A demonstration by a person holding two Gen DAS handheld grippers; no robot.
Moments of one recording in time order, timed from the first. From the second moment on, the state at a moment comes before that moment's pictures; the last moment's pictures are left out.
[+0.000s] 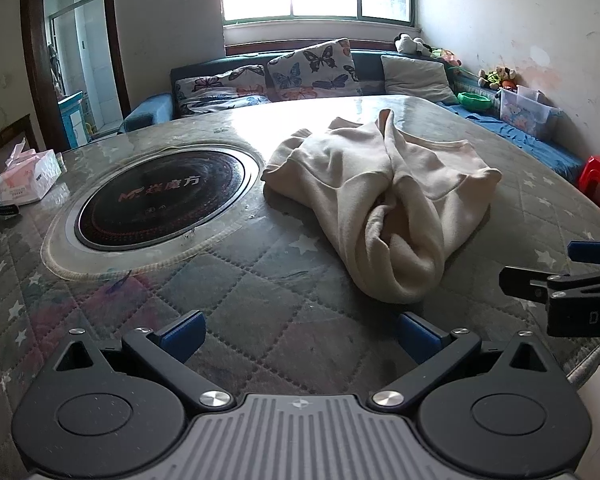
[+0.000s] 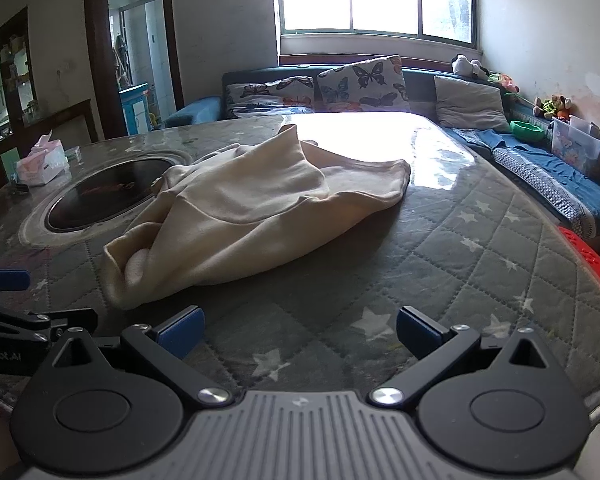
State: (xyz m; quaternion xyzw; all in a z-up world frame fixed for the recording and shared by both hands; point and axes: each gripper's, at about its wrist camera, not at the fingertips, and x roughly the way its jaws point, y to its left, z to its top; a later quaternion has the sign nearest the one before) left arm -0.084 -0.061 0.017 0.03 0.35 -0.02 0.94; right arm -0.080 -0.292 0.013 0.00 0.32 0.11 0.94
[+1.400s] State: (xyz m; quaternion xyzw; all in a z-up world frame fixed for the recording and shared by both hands) left arm -0.071 -0.059 0.021 0.02 0.36 -0.05 0.93; right arm -0.078 -0.280 0.029 -0.02 0.31 0.10 0.94
